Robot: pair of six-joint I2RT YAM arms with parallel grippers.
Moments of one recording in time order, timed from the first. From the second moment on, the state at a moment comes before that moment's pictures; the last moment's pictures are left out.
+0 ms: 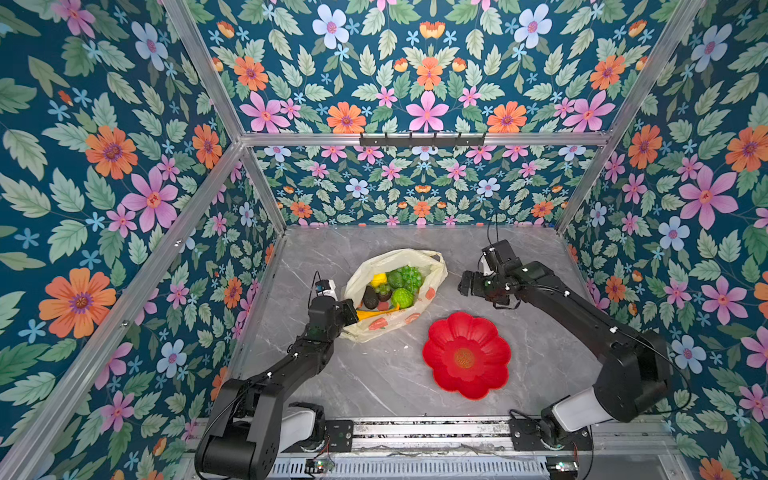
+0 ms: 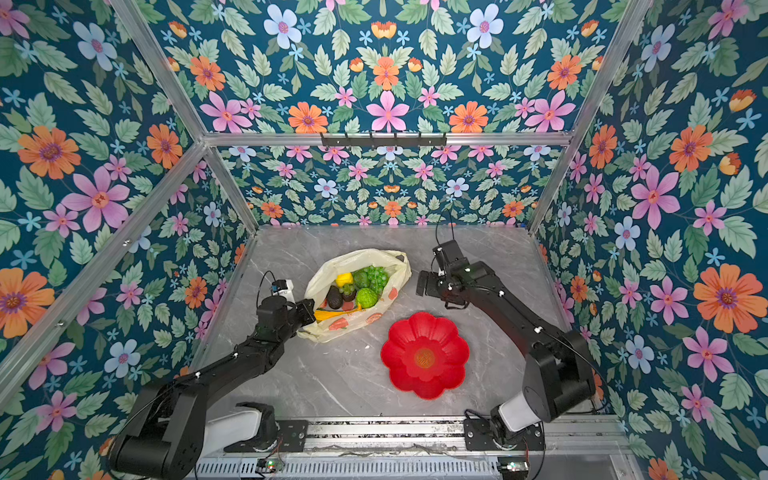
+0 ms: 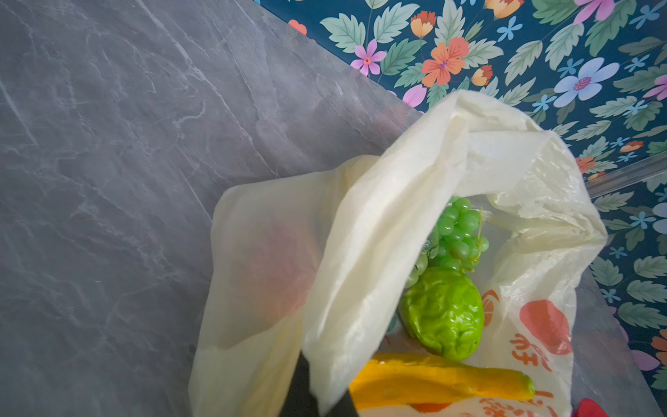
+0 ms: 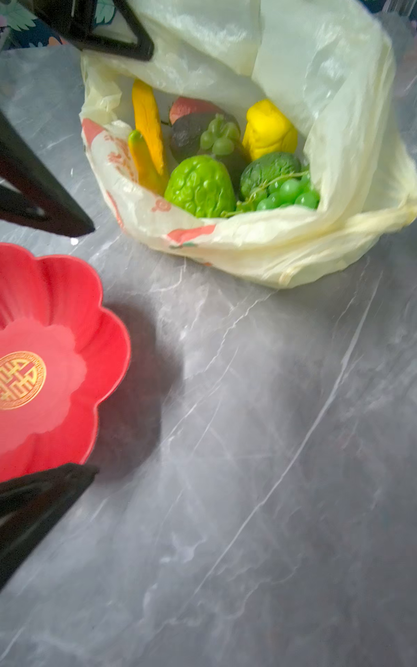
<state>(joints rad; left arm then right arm) -0.22 1.21 0.37 0.37 0.07 -0.54 0.44 1.58 1.32 -0.75 -0.08 0.58</state>
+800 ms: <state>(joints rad) -0.31 1.25 0.41 0.39 0.13 -0.51 0.49 2.13 1.78 -0.78 -0.07 0.55</state>
